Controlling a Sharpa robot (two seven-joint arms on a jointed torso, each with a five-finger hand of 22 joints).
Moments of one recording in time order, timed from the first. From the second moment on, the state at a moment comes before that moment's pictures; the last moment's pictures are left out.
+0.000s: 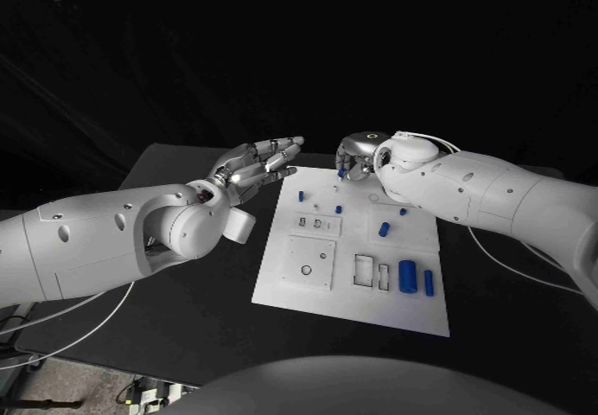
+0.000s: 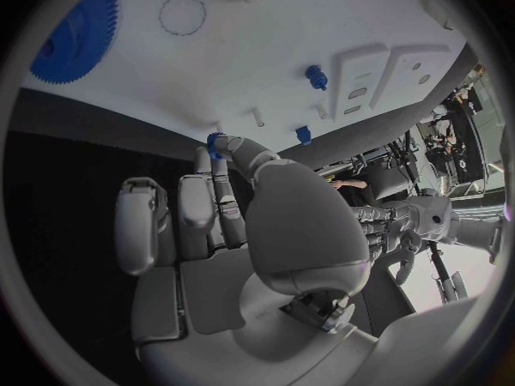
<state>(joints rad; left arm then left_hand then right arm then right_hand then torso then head) 1.28 -0.81 -0.22 1.61 0.04 -0.20 0.43 1.49 0.17 -0.24 0.28 0.46 0.54 0.12 0.12 0.06 0.10 0.09 0.48 0.05 0.11 0.16 0.18 0.04 0.16 0.14 0.29 0.11 0.05 1.26 -0.36 -0.17 0.81 -1.55 -0.18 -0.04 1.31 -0.04 0.39 -0.09 0.50 0.91 0.09 0.22 0.53 0.88 0.05 0.44 0.37 1.30 -0.03 1.39 0.96 0.06 1.38 0.08 1.45 1.31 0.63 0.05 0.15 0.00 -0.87</state>
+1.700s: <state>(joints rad) 1.28 -0.81 -0.22 1.60 0.04 -0.20 0.43 1.51 0.17 -0.22 0.27 0.48 0.58 0.16 0.14 0.06 0.13 0.13 0.54 0.06 0.13 0.17 0.23 0.04 0.16 0.16 0.29 0.13 0.06 1.26 -0.70 -0.18 1.11 -1.41 -0.44 0.10 1.34 -0.02 0.28 -0.01 0.19 0.82 0.08 0.10 0.34 1.12 0.04 1.21 1.10 1.17 0.00 1.36 0.98 0.13 0.99 0.15 1.09 1.18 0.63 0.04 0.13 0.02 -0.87</state>
